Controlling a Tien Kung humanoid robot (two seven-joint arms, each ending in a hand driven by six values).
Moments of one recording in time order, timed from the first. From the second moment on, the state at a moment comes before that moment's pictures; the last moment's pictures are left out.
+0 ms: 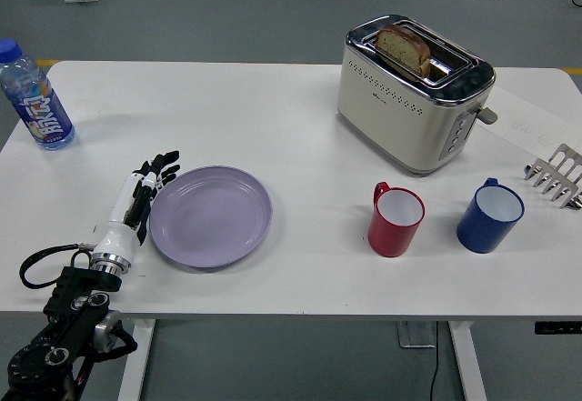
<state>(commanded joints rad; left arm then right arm) -0.25 0.00 -1.36 -0.93 1.28 0.03 -0.44 0.17 -0.13 0.97 0.18 -1.15 -0.13 -0.13</state>
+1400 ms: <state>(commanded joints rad) -0.25 0.00 -1.18 -0.94 1.24 0.03 -0.44 0.16 -0.13 0.97 0.18 -1.15 -0.13 -0.12</state>
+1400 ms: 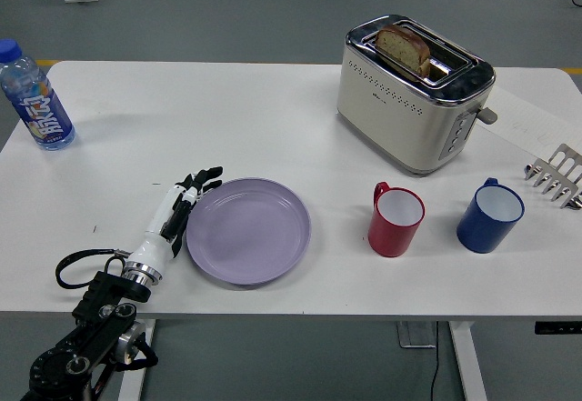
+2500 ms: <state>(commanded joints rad) -0.27 0.00 -1.41 -0.95 1.36 0.08 -0.43 0.17 -0.13 0.97 0.18 -1.16 -0.13 -0.13</state>
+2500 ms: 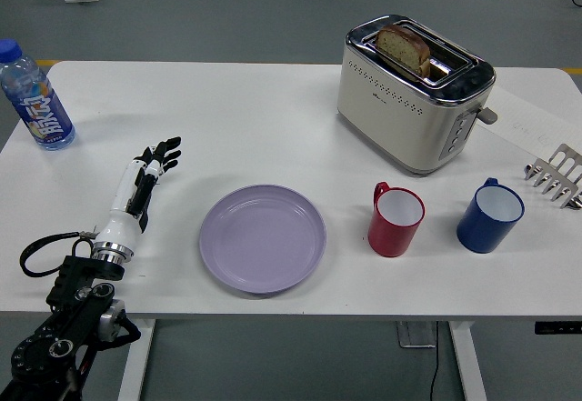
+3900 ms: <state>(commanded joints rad) -0.16 0.00 -1.84 -1.02 1.40 0.01 -0.38 0.16 -0.13 0.99 0.18 -1.19 -0.13 -0.14</state>
